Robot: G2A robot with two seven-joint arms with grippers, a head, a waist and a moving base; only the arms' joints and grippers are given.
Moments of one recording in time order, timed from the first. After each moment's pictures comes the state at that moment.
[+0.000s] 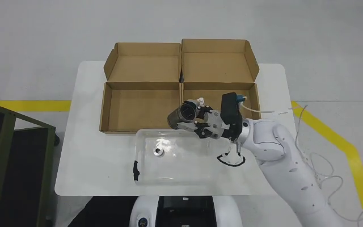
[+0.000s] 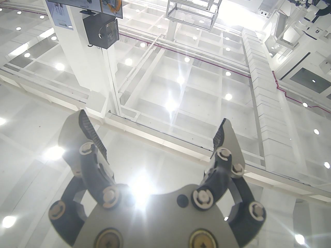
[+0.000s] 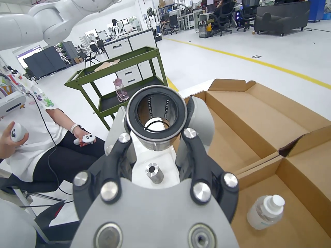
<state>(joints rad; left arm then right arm) -0.17 -0.33 -0.48 -1.21 3.07 0.34 0.06 -1.06 -1.14 1.11 -1.79 -0.60 -0.76 0.32</state>
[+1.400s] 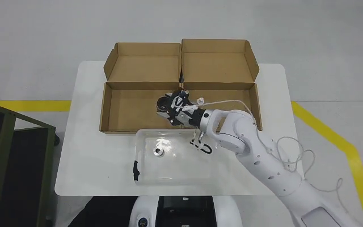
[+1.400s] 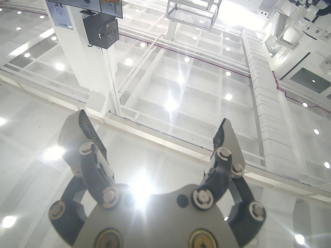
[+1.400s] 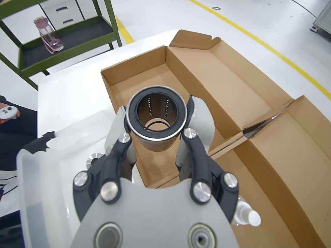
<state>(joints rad) -0.17 -0.33 -0.48 -1.21 3.07 0.34 0.06 -0.79 -1.24 0.78 -1.65 -1.01 -0.33 0.47</state>
